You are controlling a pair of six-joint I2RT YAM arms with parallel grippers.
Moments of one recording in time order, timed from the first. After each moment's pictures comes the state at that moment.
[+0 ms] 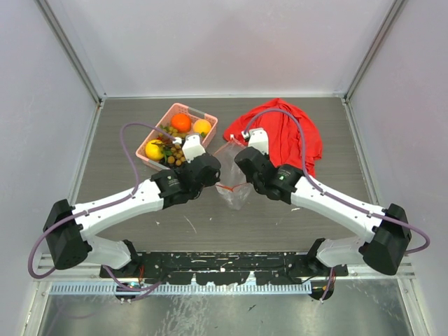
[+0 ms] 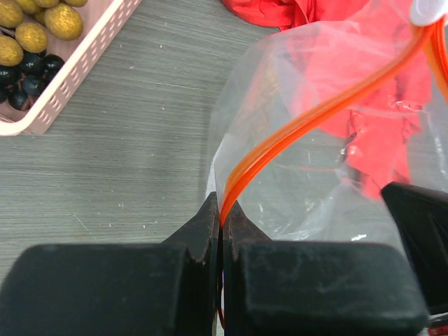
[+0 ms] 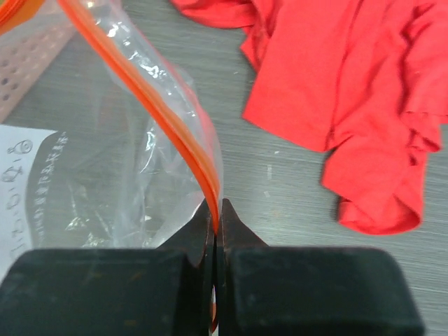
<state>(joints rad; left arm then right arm) -0.99 1.35 1.08 -0.45 -0.60 -0.98 0.90 1.28 1.07 -0.55 0.62 0.47</state>
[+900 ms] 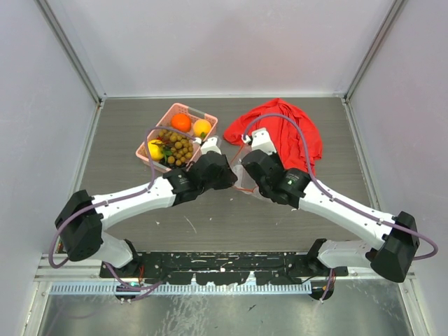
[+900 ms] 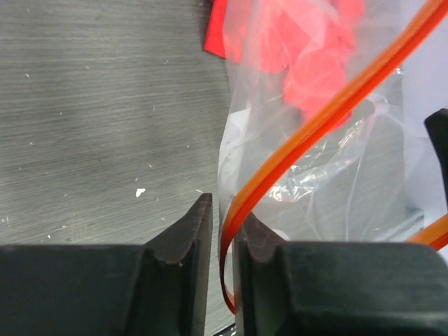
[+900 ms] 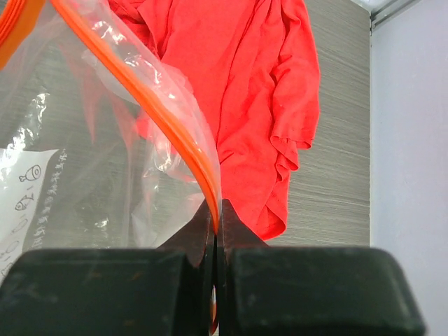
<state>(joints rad) -0.97 1.46 1.06 -0.21 -0.28 -0.91 0.89 1.20 1.03 -0.58 0.87 0.16</state>
